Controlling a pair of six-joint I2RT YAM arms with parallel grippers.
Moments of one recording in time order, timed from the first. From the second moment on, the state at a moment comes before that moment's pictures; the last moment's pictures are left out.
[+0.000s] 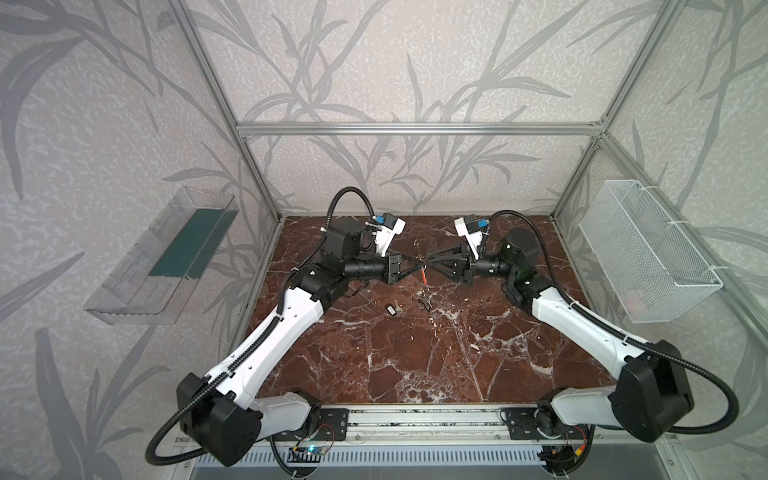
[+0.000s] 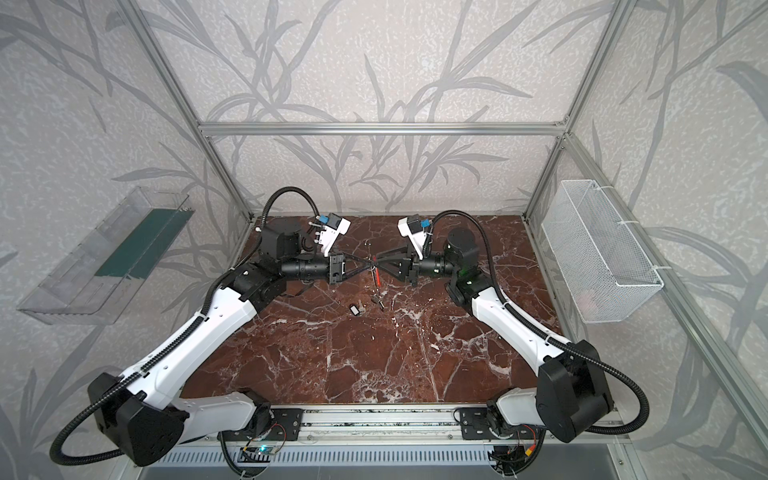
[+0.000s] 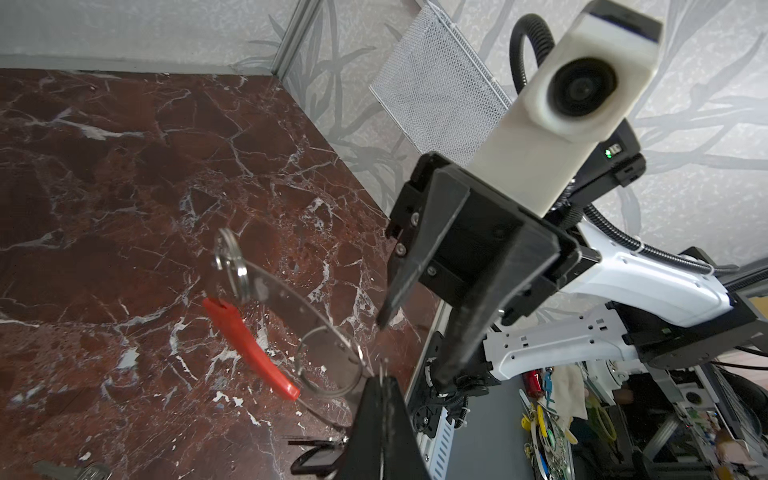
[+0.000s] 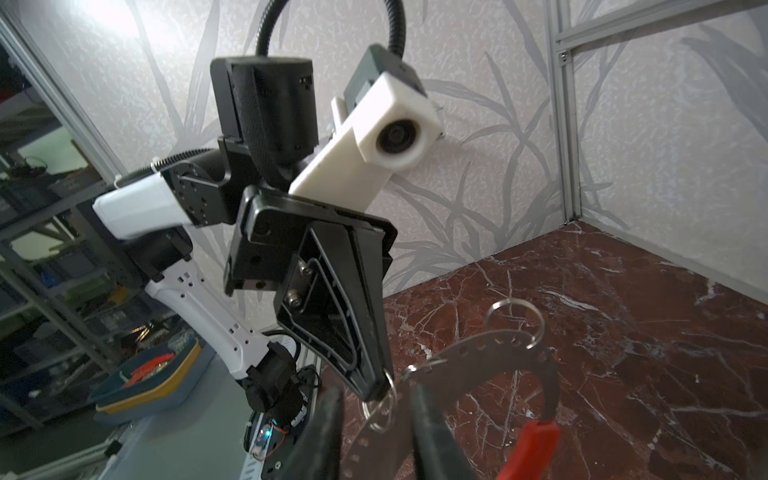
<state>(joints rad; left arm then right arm) -0.47 1.25 1.21 -0.36 0.75 -0.43 0.45 1.34 0.98 0.43 -1.01 0.39</state>
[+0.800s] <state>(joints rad) -0.47 1.17 1.17 -0.54 0.55 -0.30 0.45 1.30 0.90 0.09 -0.65 0.32</state>
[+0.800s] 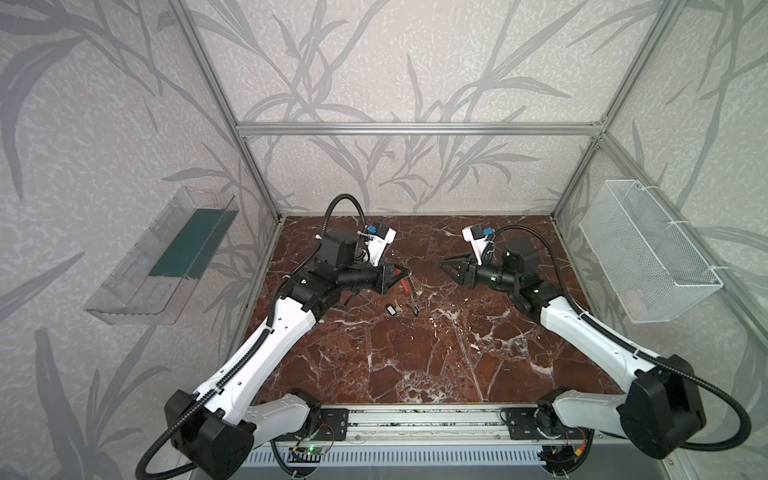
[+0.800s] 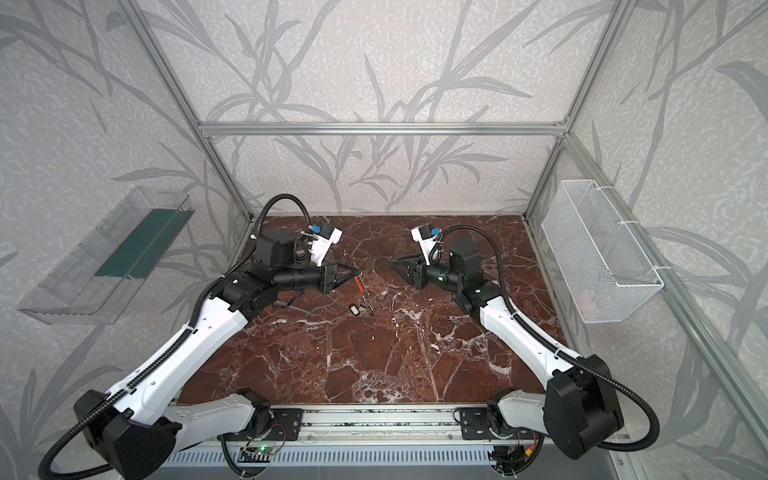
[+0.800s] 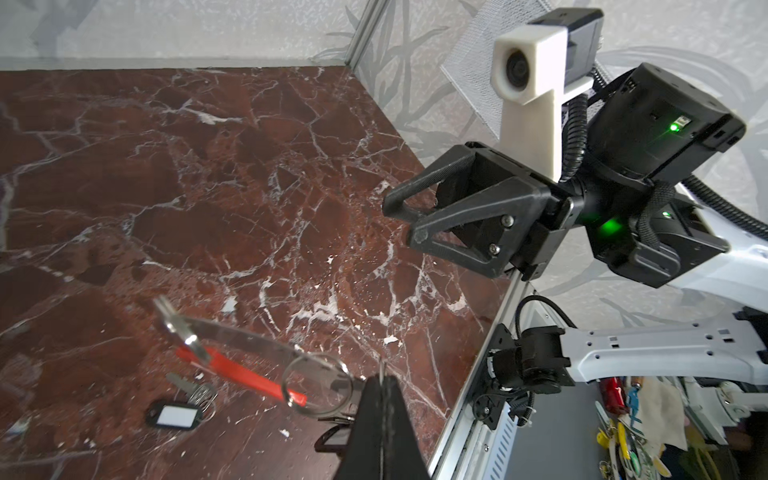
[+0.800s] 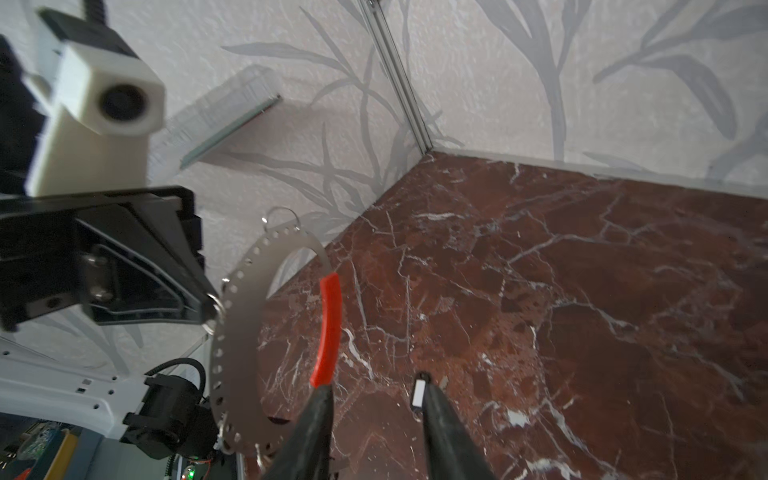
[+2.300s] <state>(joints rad) -0.47 0.83 1.10 -0.90 0.08 -0.34 0.81 2.00 1.30 -0.25 -0.30 0.14</state>
